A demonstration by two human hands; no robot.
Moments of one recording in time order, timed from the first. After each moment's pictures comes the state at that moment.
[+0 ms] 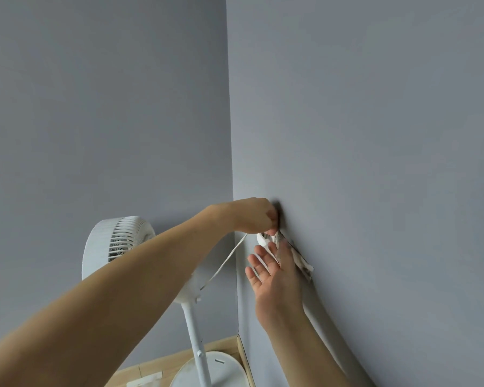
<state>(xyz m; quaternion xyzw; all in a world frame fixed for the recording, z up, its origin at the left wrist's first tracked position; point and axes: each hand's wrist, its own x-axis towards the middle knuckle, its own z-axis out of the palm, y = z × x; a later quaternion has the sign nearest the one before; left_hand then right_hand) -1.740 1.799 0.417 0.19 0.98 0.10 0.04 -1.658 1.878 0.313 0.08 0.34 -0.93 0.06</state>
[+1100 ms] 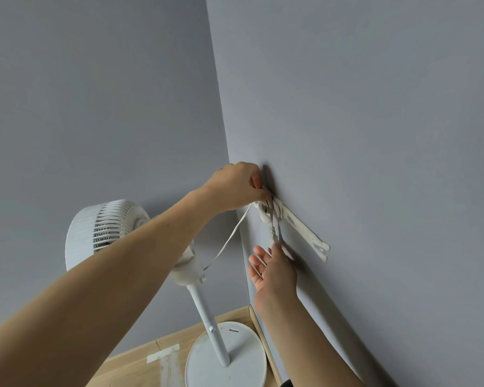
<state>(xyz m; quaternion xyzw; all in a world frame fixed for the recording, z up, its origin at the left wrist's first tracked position) -1.777 1.771 0.384 0.12 0.97 0.17 -0.10 -1.704 1.859 0.252 0.21 0.38 -0.90 0.07</state>
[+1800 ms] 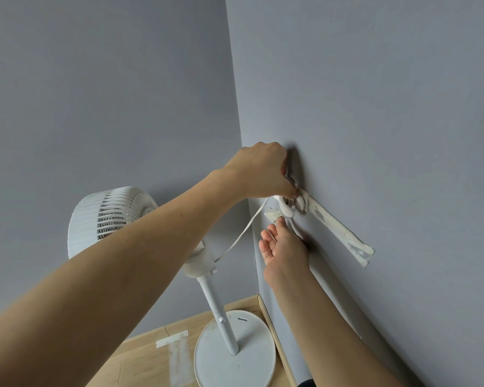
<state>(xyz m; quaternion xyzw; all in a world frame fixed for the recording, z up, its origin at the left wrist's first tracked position) -1.780 1.781 0.396 0.17 0.98 0.05 -0.11 -1.748 1.839 0.258 0.22 0.36 -0.91 0.07</state>
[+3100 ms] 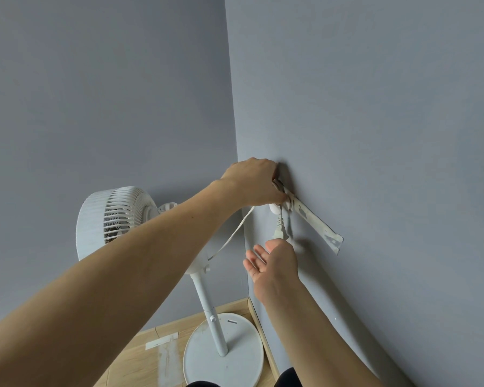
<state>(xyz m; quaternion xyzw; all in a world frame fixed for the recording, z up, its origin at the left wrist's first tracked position) -1.761 1.784 0.388 0.13 0.98 0.04 -0.12 -1.688 1.848 0.280 0.25 0.36 -0.89 0.14</state>
